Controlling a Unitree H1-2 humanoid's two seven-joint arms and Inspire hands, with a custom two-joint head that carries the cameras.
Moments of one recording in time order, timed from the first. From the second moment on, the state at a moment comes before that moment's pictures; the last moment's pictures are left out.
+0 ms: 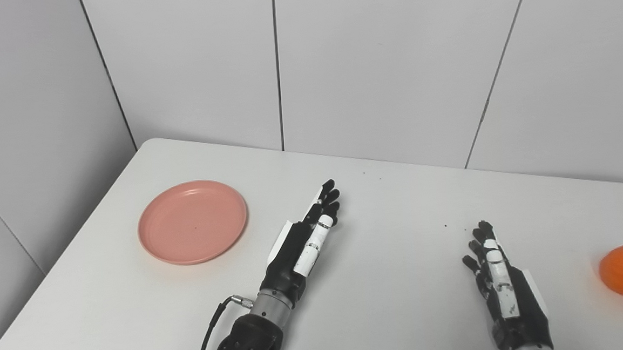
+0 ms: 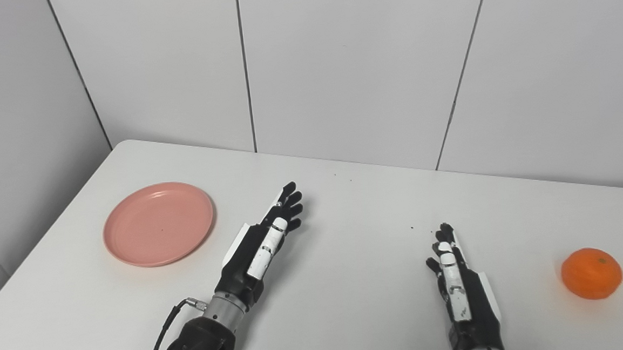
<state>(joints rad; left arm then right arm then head) -0.18 0.00 -0.14 -0.13 0.05 0.11 -0.10 -0.11 -0.02 0.02 -0.09 0.08 0.16 0.07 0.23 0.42</state>
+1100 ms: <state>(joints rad) -0.33 0.15 0.16 -0.25 -0.04 0.18 -0.06 -0.11 -0.02 0.02 -0.09 0.08 0.16 0.08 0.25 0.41</state>
